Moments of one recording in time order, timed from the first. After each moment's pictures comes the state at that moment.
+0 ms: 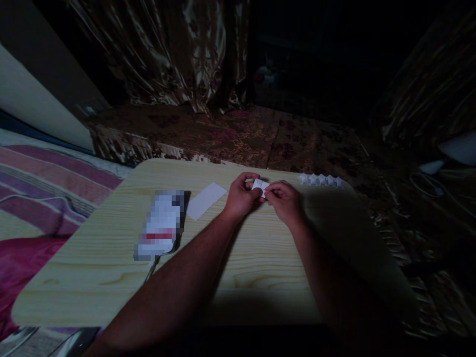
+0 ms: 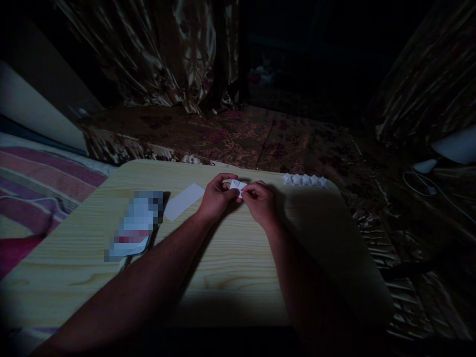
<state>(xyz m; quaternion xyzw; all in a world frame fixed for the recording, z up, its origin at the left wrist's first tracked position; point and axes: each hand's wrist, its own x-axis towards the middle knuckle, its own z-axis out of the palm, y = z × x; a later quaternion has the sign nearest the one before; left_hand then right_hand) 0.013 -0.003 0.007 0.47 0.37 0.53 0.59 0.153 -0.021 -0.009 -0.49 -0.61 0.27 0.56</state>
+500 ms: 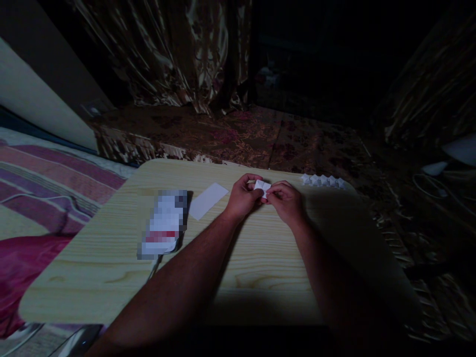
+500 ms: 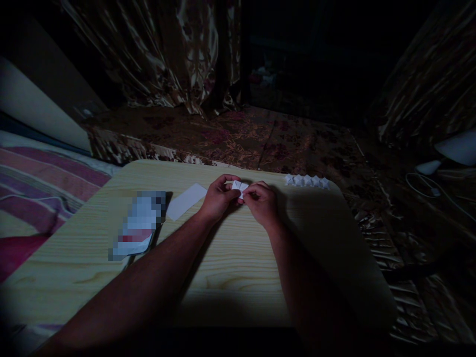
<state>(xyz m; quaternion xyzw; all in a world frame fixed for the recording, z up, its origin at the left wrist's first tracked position) 0.012 -0.003 0.008 0.46 0.35 0.52 0.63 0.153 -0.026 -0.002 -0.48 -0.62 0.27 0.56</state>
